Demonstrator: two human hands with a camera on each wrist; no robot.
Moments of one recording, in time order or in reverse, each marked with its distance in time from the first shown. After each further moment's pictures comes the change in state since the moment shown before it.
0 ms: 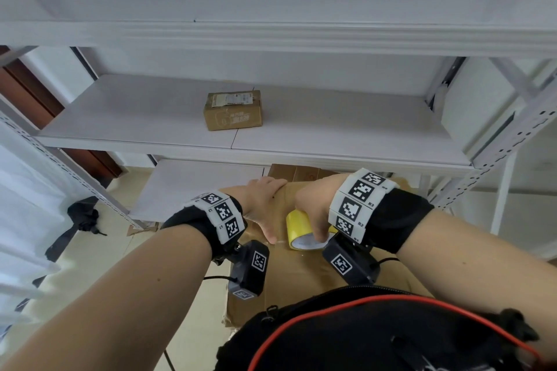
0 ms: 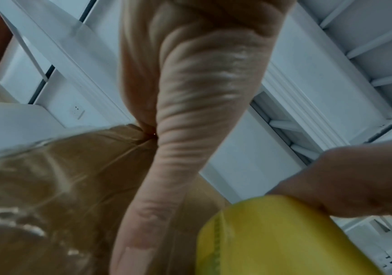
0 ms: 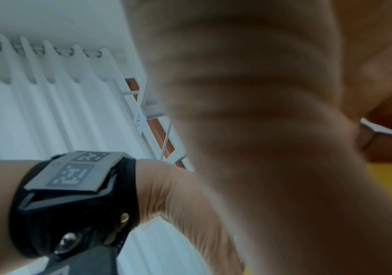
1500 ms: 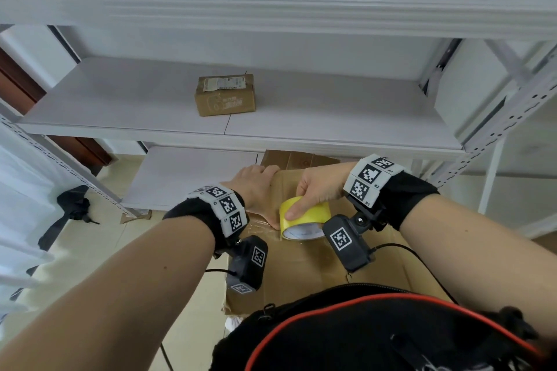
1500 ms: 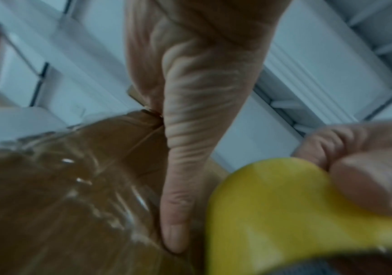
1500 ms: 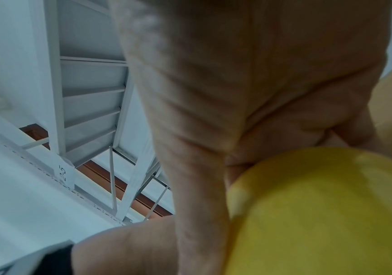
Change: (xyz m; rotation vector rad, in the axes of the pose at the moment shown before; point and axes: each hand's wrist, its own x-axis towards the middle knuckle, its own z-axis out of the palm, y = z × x) left_hand 0.018 -0.001 0.021 0.008 0.125 -0.050; right_hand 0.007 0.026 0.007 0.613 -0.038 -0.157
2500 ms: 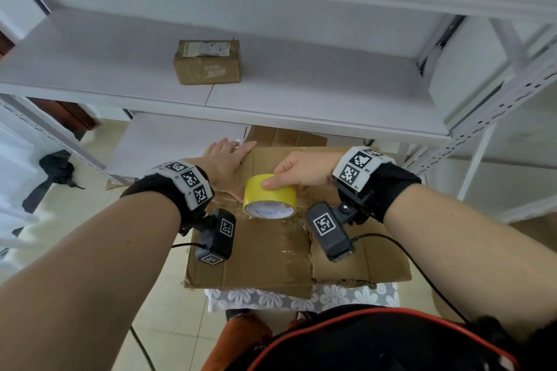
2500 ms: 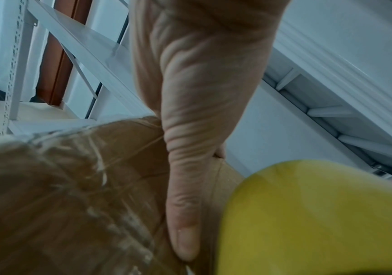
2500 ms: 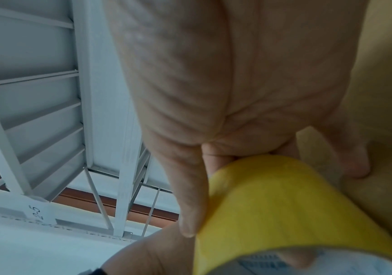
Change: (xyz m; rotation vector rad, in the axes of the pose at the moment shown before) left_hand 0.012 -0.008 0.005 0.046 -0.062 -0.046; right_hand -0.004 0.026 0.007 0.339 -0.038 -0.086
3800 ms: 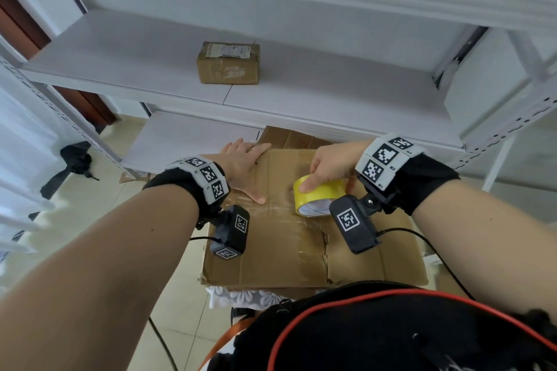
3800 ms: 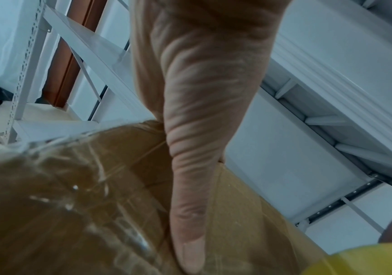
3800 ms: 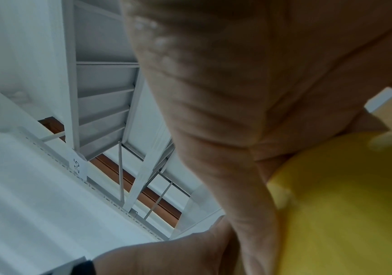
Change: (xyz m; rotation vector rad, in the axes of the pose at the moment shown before) left_hand -0.018 0.008 0.004 -0.057 0.013 0.006; right_hand -0.028 -0.014 -0.014 -0.460 0.068 0.300
